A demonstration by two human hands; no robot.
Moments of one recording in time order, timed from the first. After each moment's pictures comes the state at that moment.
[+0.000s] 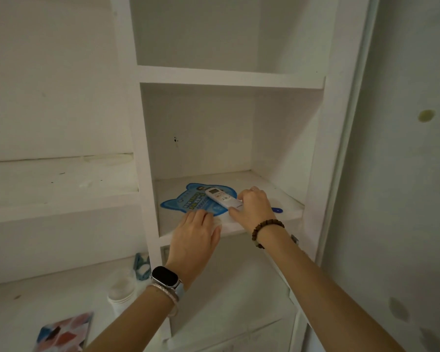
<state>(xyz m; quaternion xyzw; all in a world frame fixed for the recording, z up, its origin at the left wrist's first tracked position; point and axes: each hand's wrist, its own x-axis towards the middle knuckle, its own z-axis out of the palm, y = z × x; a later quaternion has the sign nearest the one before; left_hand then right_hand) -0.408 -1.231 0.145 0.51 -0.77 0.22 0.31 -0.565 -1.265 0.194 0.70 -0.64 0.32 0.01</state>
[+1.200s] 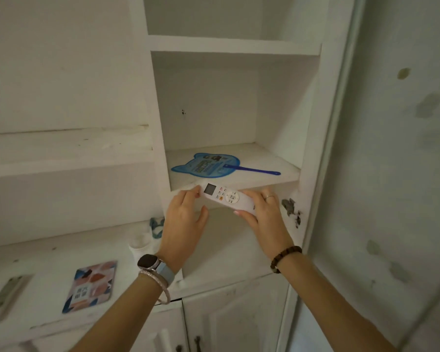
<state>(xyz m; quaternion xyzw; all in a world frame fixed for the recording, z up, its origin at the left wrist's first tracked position) -0.383 -1.148 0.126 0.51 -0.72 0.03 0.48 -0.572 -1.143 0.125 0.73 -0.51 0.46 0.00</state>
